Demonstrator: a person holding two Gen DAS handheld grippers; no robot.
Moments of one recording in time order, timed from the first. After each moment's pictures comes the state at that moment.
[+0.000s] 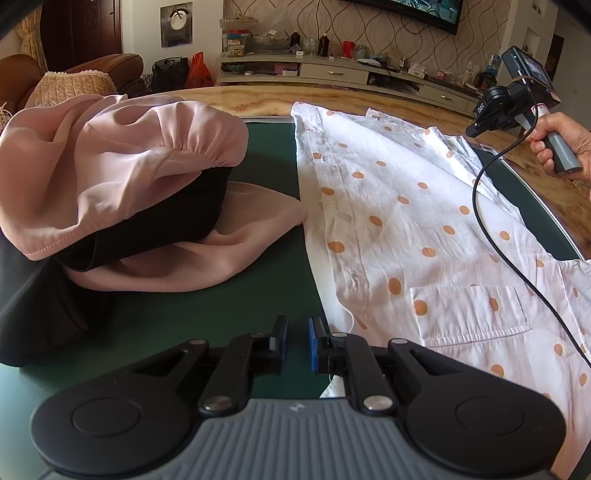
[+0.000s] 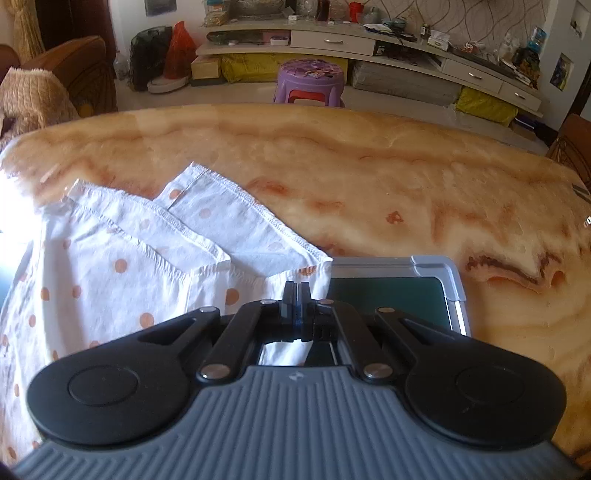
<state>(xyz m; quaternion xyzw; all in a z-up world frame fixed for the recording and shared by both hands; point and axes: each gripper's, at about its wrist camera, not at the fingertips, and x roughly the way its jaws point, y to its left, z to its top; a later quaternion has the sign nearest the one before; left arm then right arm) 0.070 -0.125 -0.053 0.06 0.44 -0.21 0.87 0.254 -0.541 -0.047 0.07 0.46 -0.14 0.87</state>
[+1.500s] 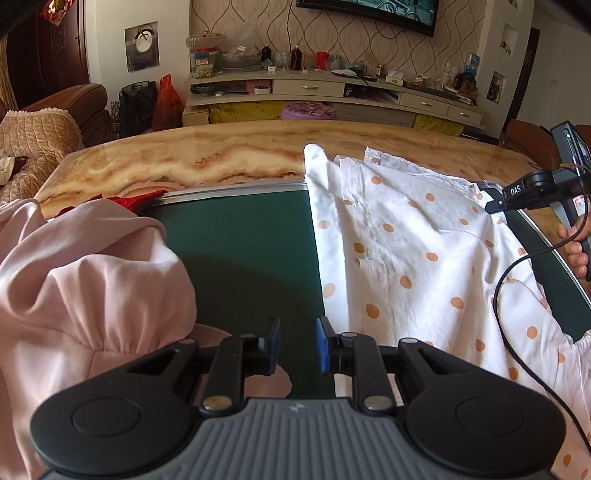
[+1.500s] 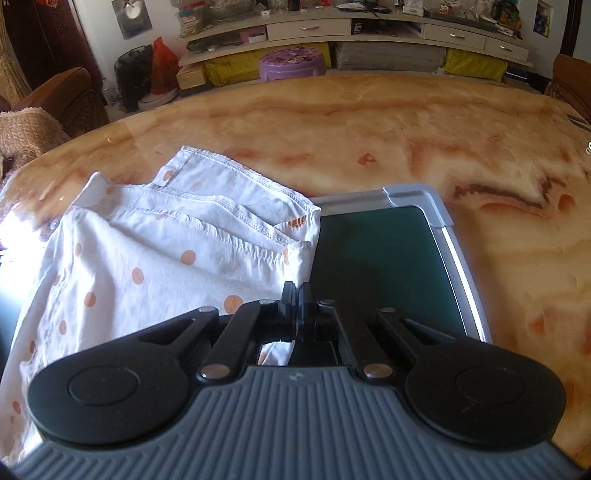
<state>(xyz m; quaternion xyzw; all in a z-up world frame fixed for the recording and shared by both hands) 0.192 -0.188 -0.040 0.08 0.42 -0.25 0.87 0.210 -0.557 -0.082 0.15 0.45 -0.15 0.87</state>
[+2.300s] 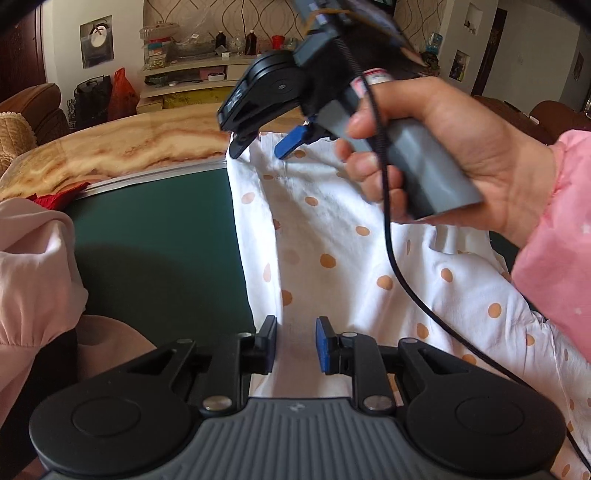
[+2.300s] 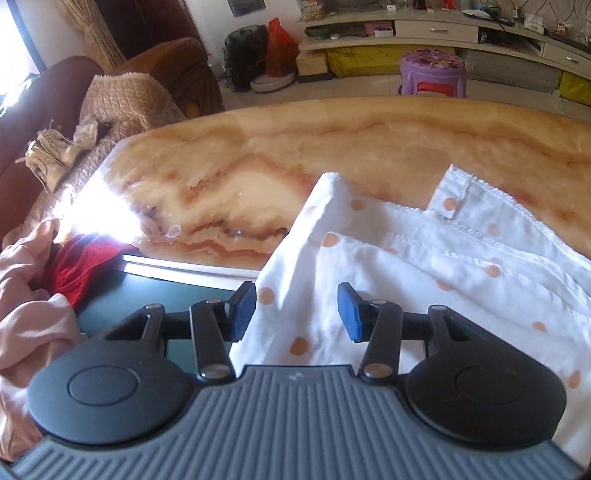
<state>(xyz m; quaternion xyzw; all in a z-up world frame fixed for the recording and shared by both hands) 0.171 -0.229 -0.062 0.09 0.43 -0.32 0.84 0.344 -0.377 -0.075 0.13 0.46 -0.01 0.88</state>
